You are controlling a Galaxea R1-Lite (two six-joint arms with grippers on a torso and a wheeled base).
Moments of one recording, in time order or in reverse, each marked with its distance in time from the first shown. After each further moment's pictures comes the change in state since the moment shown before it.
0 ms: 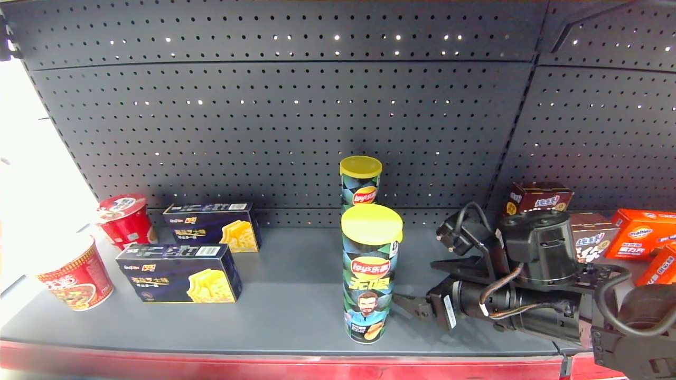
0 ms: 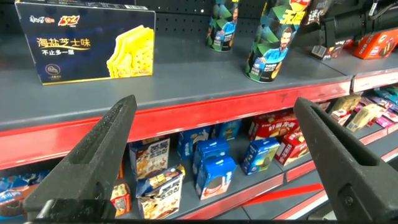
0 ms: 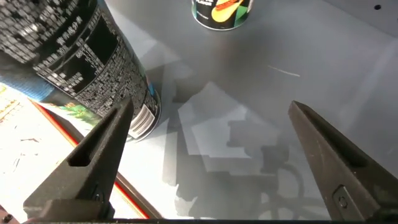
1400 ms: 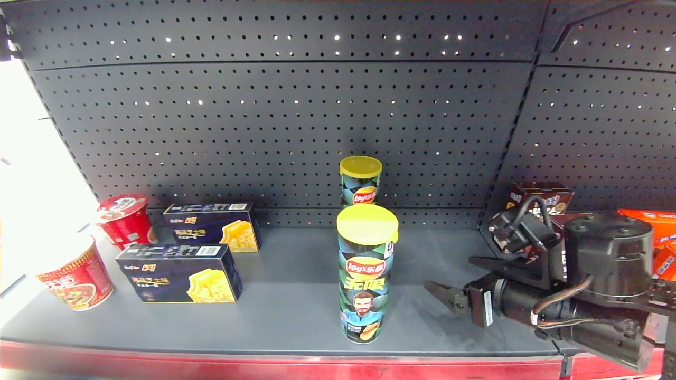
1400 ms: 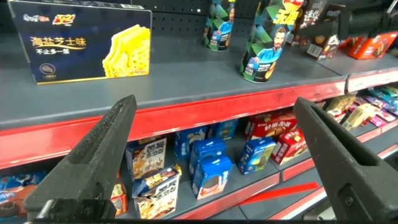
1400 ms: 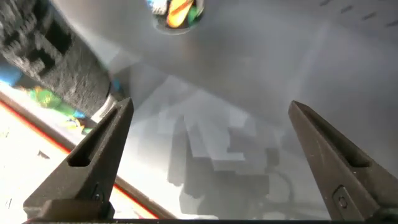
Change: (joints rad) left arm -0.003 0.000 -0.003 0.002 -0.013 -0.010; right arm -0.043 -0.156 0.148 -0.086 -0.114 0.081
